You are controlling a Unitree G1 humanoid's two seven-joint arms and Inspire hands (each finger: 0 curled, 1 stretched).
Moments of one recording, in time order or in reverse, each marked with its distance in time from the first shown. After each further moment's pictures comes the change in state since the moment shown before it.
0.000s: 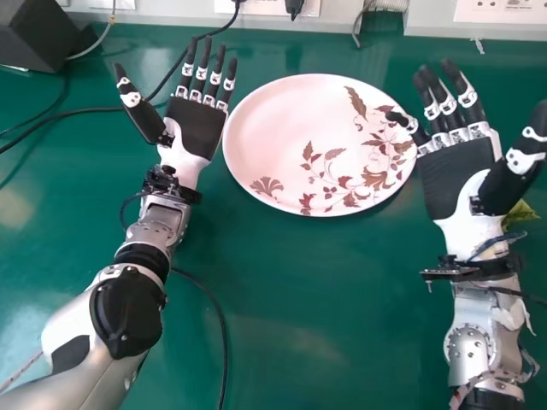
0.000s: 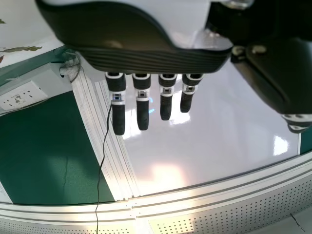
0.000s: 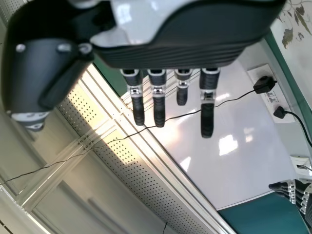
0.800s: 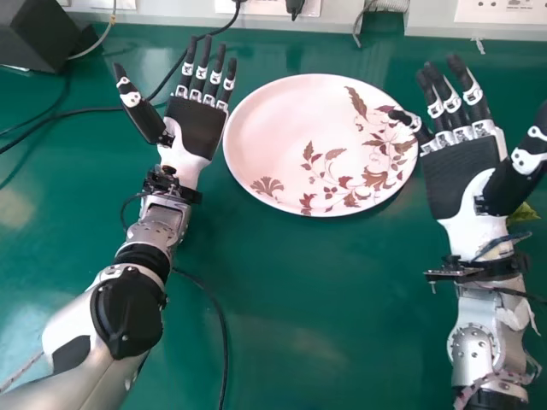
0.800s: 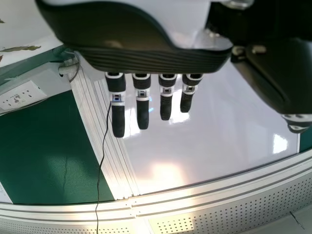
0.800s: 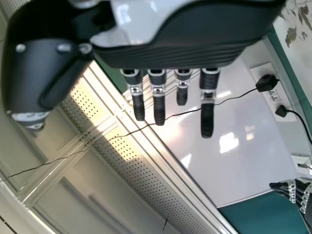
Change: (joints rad) left arm 0.000 -0.003 -0.001 -0.001 0.000 -0.003 -0.007; right arm 0.000 -0.007 -0.008 -0.004 0.001 0.000 0.016
